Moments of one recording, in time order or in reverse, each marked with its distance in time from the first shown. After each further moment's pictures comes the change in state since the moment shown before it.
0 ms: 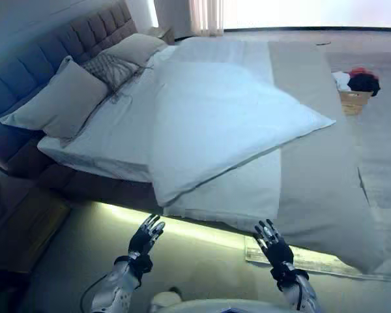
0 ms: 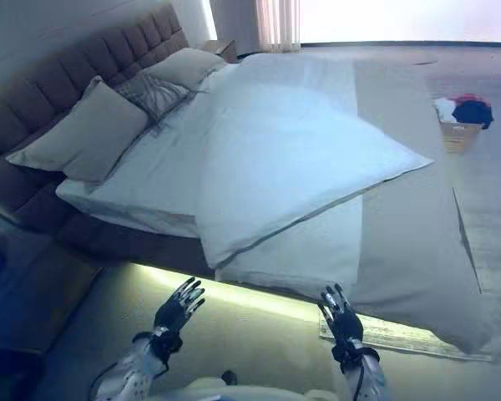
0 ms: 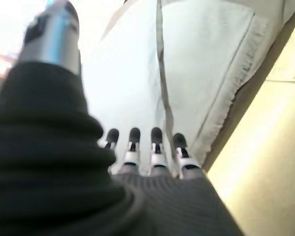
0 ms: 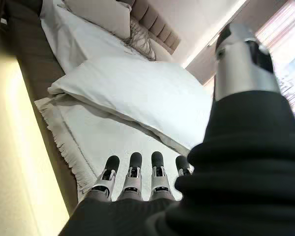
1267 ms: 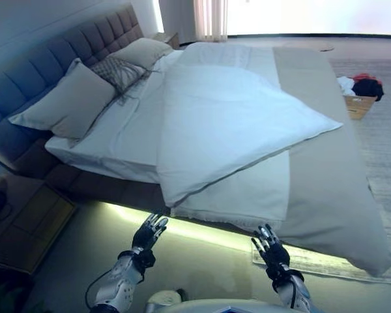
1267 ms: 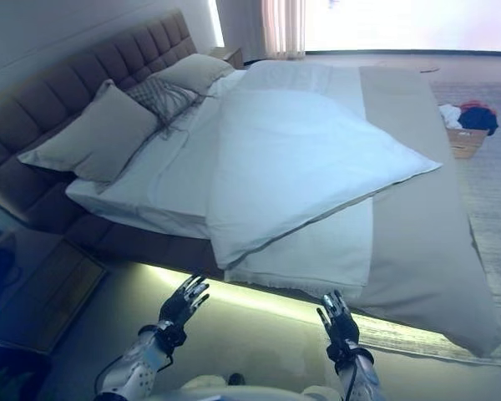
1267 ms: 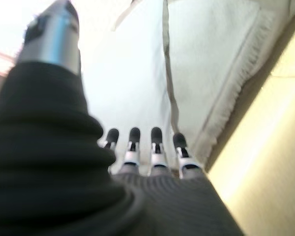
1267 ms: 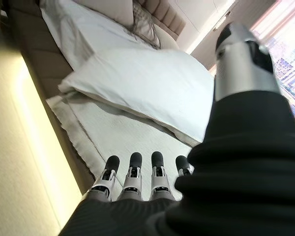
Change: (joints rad) left arm -0.102 0.002 -0.035 0.079 -0.001 0.003 -0.032; right arm -0.011 0.037 -0.004 0.032 -0.008 0.009 -0.076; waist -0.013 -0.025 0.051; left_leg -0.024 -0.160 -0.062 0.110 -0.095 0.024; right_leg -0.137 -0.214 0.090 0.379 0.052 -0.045
